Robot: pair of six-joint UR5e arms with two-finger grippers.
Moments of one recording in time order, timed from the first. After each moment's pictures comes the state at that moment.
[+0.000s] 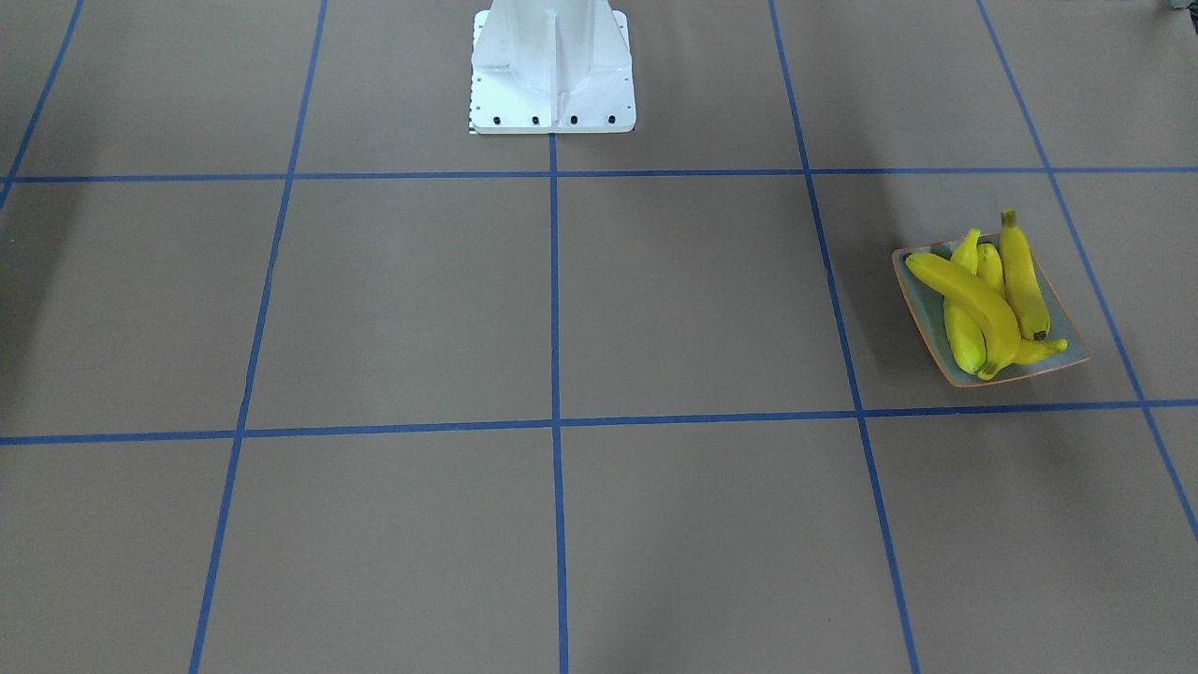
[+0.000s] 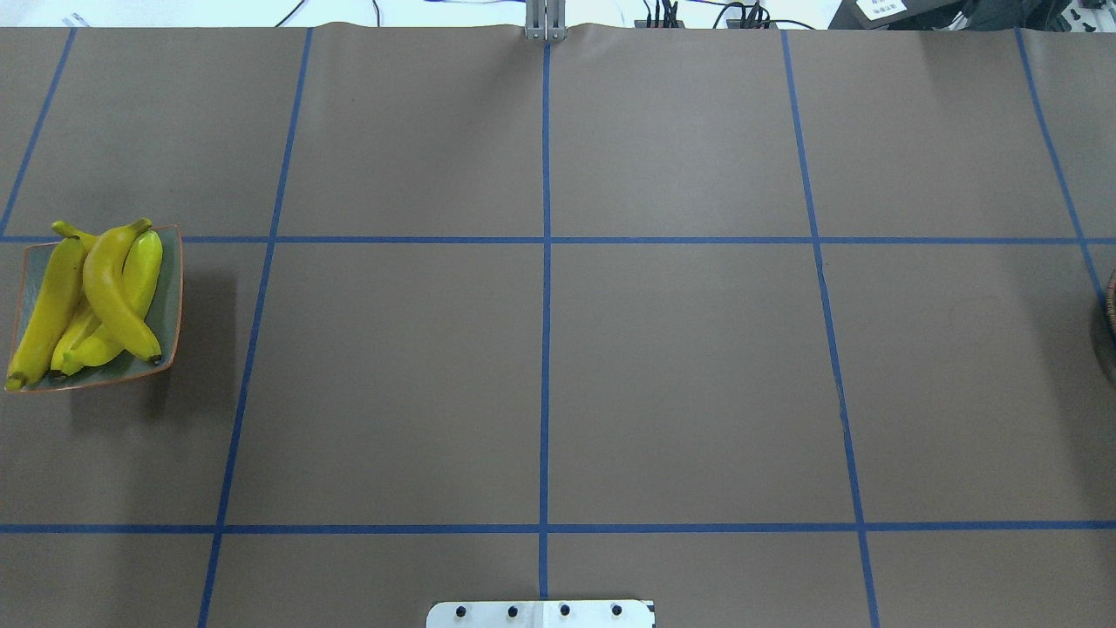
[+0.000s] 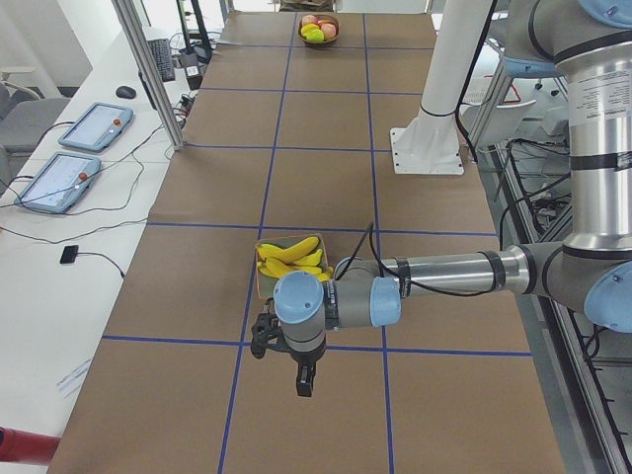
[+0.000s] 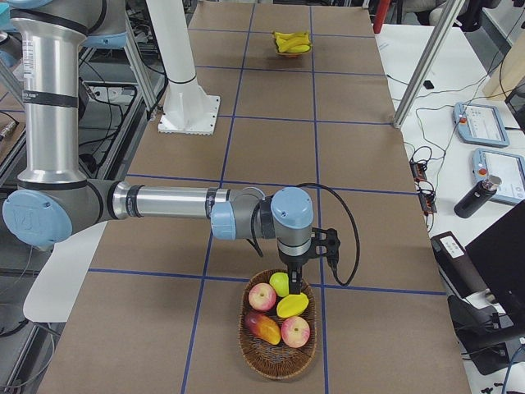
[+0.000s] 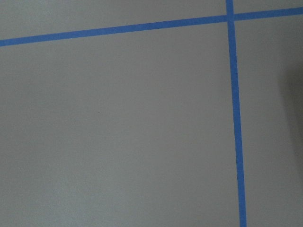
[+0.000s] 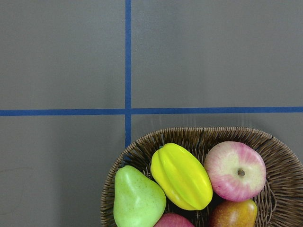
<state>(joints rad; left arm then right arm) -1.62 -1.41 -1.65 -1.57 -2.29 0.18 1.62 -1.64 1.66 -1.48 2.30 0.06</state>
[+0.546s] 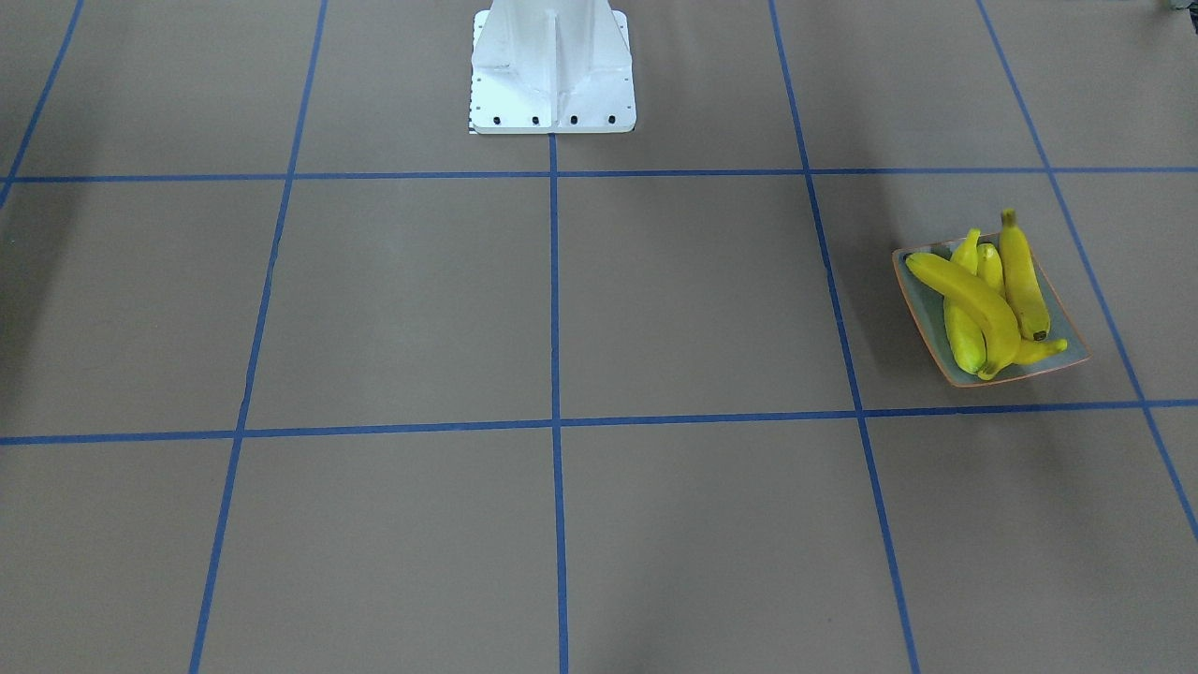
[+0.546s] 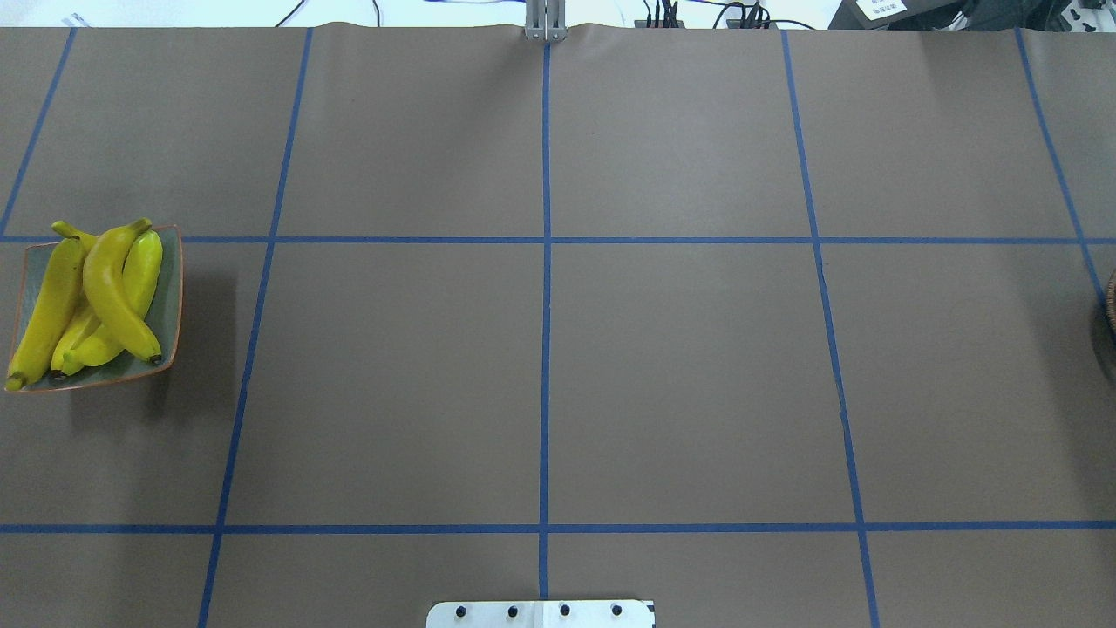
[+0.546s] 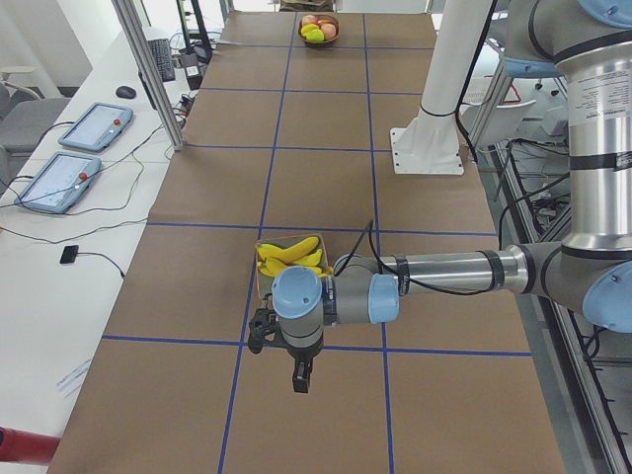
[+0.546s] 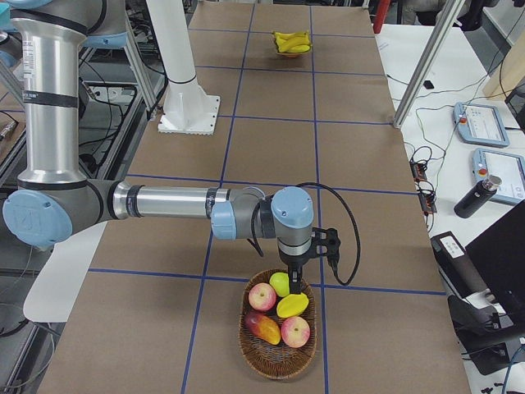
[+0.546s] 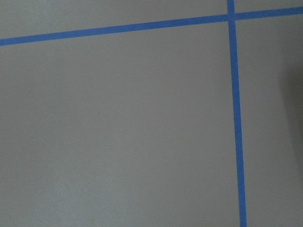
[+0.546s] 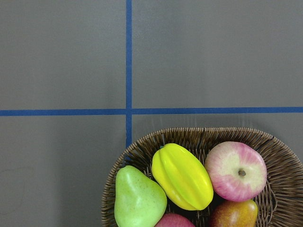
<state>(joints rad) -1.62 -1.42 -1.66 -1.59 -2.29 0.18 1.62 -1.64 1.66 -1.48 2.29 0.05</state>
